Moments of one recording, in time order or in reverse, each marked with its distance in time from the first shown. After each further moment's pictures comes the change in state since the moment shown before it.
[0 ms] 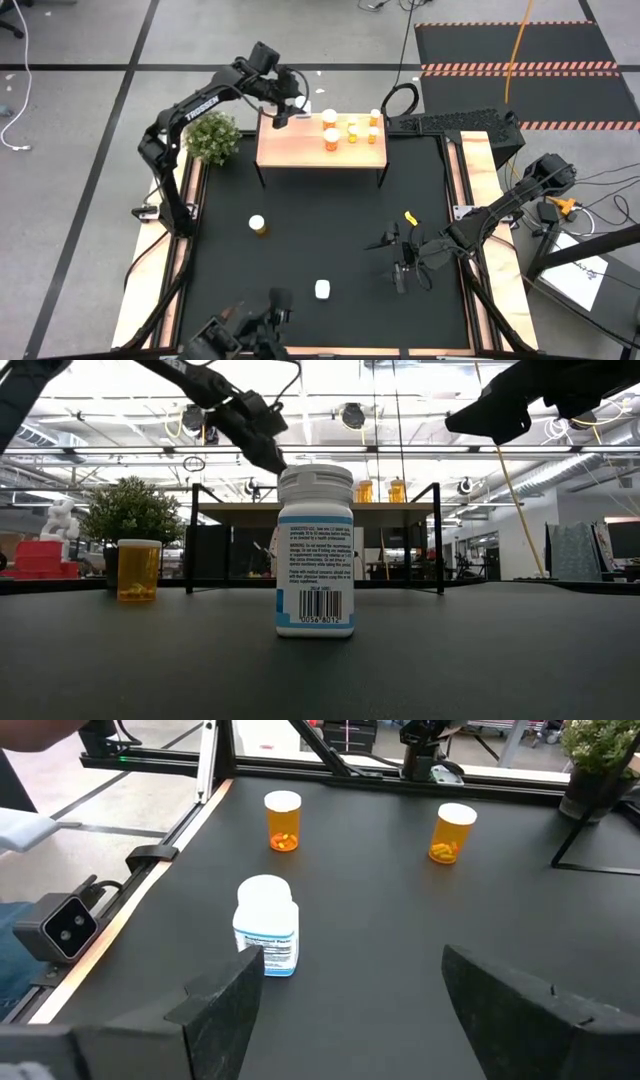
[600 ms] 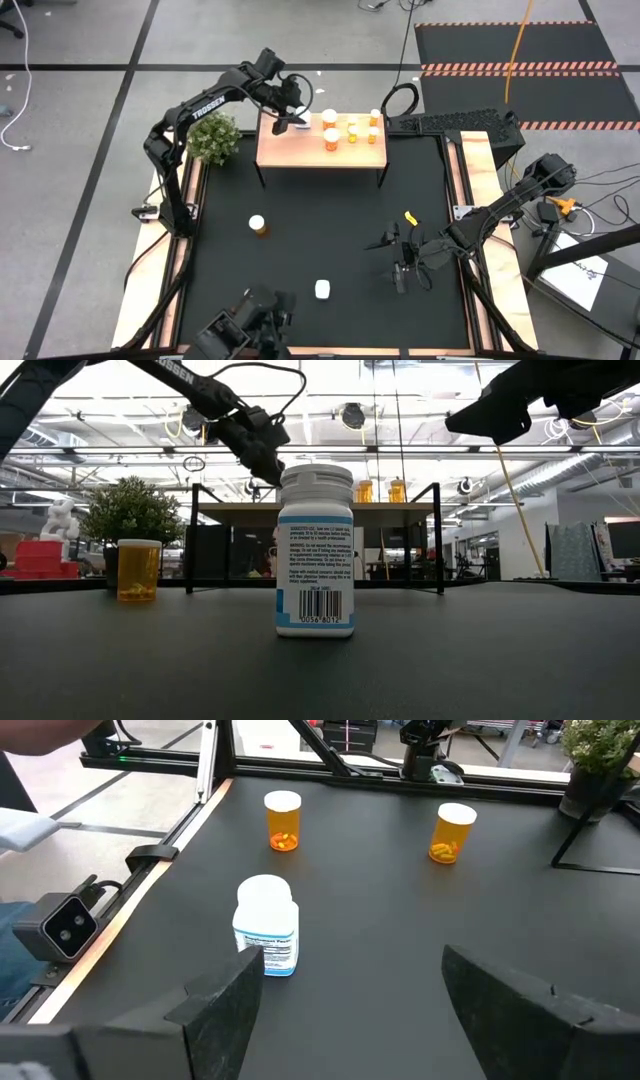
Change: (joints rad) left arm 0.005 0.055 0.000 -0.080 0.073 0.023; right arm 0.000 0.000 0.000 0.000 0.000 0.000
